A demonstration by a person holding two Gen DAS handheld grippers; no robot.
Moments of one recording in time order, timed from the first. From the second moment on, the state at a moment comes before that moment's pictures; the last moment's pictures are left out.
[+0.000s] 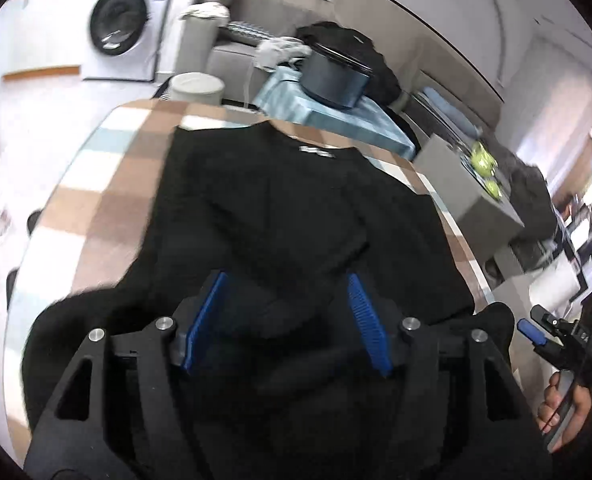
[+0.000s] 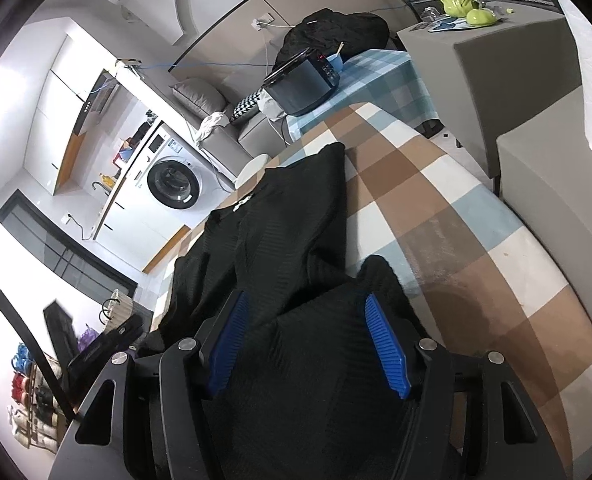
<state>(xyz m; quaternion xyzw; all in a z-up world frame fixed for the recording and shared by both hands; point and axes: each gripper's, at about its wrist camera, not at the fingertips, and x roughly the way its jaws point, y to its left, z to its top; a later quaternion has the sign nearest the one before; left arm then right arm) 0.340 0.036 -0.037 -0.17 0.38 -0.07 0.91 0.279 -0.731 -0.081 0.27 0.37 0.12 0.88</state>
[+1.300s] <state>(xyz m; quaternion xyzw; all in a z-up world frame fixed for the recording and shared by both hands) 0.399 0.039 -0.061 -0.25 0.39 -0.06 0.88 0.266 -0.742 -0.092 0.28 0.39 0.12 0.87</state>
